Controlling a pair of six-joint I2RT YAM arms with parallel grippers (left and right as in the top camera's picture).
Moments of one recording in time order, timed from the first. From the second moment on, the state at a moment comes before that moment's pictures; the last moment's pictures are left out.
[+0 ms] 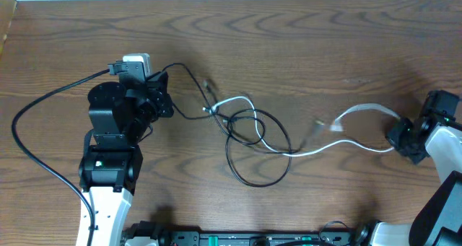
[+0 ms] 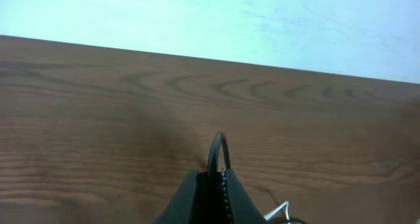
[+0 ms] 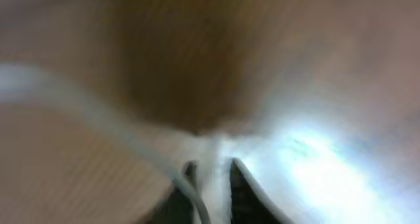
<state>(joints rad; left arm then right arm) -0.02 0.98 0.84 -0.27 0.25 -0.19 -0.43 1.55 0.82 -0.58 -0.05 0.42</state>
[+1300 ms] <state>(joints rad) -0.02 0.98 0.84 -0.28 0.52 -0.26 0.27 1.55 0.82 -0.39 -0.51 0.02</state>
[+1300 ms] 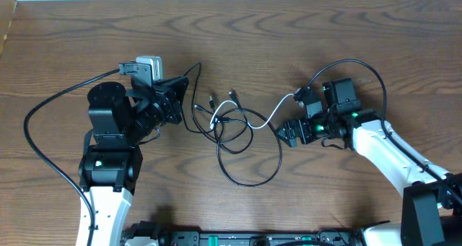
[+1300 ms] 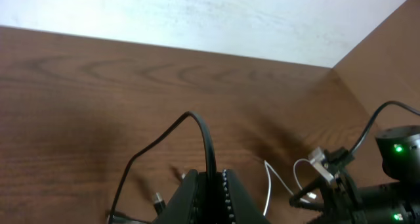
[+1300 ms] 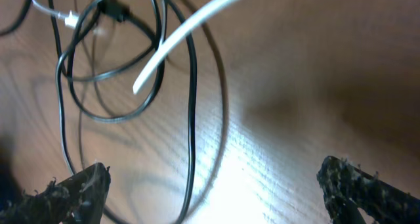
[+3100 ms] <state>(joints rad) -0.10 1.09 0.81 -0.55 0.58 -0.14 0.45 1.68 0.82 -0.12 -0.30 0.30</state>
